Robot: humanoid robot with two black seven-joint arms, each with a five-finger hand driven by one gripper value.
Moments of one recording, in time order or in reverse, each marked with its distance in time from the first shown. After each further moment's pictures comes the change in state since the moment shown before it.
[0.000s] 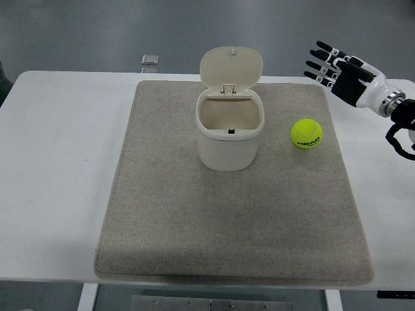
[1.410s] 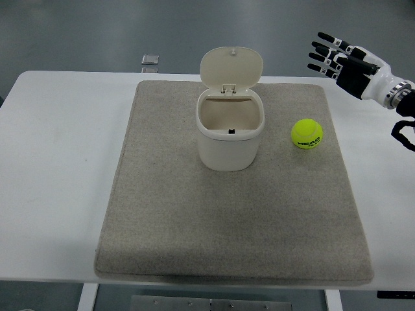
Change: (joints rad) left arm -0.006 0.000 -0.002 0.000 -0.001 0.000 0.000; right arm 0.033 -0.016 -0.011 -0.001 -0.176 0.016 0.062
